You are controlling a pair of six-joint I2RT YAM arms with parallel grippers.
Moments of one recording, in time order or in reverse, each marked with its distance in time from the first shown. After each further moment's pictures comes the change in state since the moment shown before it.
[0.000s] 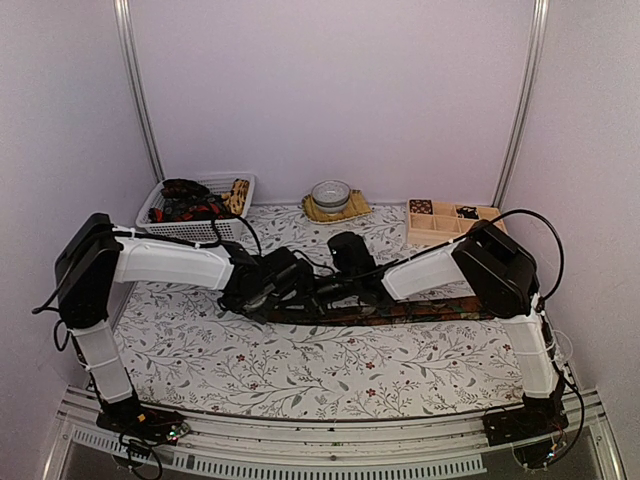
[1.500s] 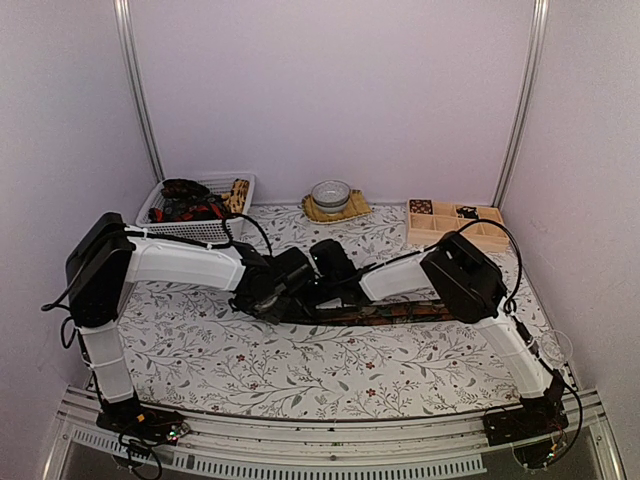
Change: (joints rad) left arm -0.028 0.060 0.060 0.027 0.036 -0.023; right arm 0.006 0.238 0.284 -0.151 0.058 -0.009
